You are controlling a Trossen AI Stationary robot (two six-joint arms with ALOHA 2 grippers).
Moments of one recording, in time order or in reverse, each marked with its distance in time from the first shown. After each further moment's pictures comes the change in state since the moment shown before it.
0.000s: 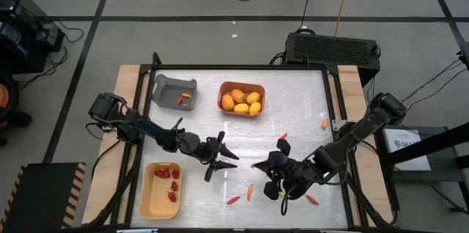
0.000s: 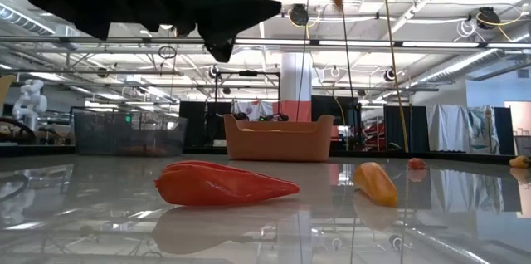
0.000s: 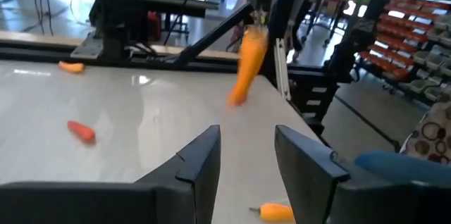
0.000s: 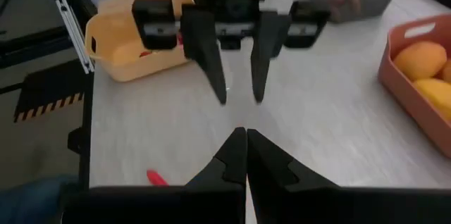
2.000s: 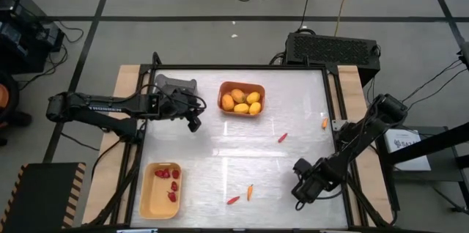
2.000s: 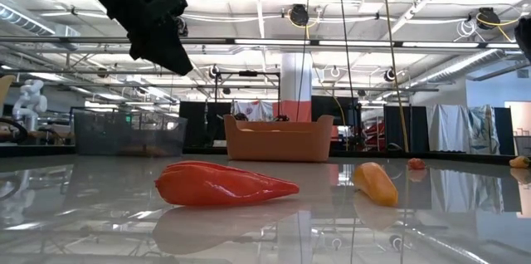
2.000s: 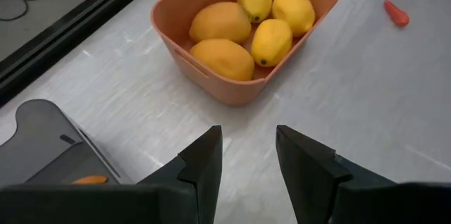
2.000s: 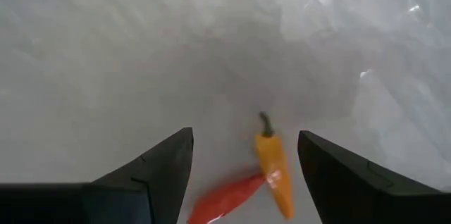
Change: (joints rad) left arm 0.379 -0.614 0.083 -1.349 -0.318 -0.191; right arm 0.159 0.003 -0.368 -0.305 -0.714 0.842
